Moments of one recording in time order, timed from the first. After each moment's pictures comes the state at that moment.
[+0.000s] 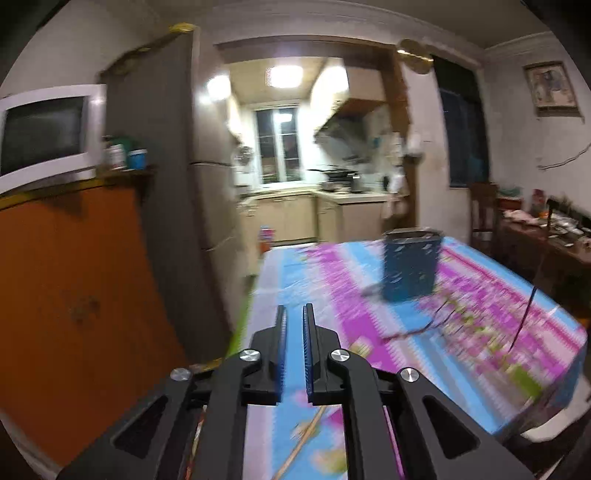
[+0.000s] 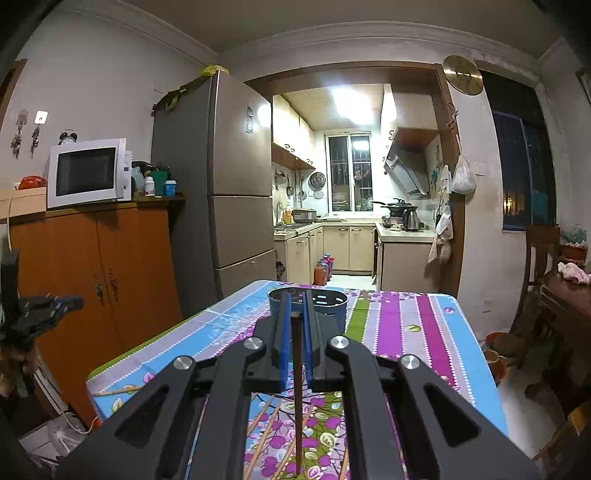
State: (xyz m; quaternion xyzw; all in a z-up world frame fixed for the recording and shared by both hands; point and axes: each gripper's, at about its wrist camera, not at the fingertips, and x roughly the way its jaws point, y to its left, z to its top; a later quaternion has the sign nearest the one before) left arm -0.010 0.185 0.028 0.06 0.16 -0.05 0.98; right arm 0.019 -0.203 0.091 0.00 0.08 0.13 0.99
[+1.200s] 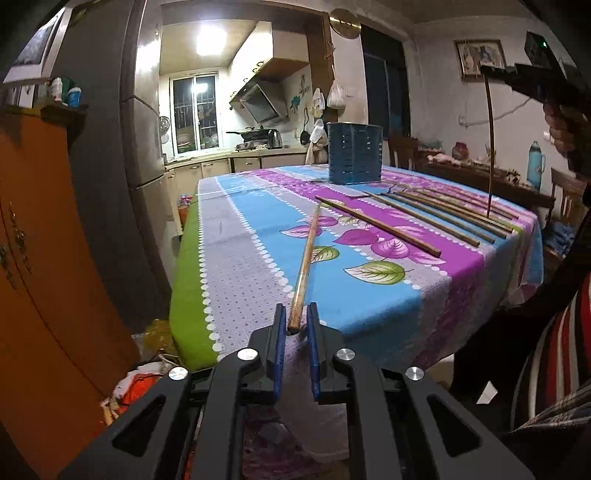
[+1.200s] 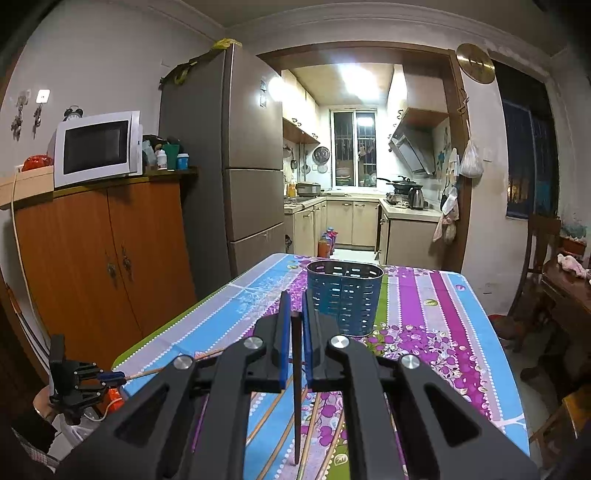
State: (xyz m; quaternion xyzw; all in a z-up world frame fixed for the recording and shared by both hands) left arm -0.014 0.283 -0.136 0.09 0.21 -0.25 0.94; right arm -0.013 -0.135 0.092 -0.01 0.14 0.13 0.98
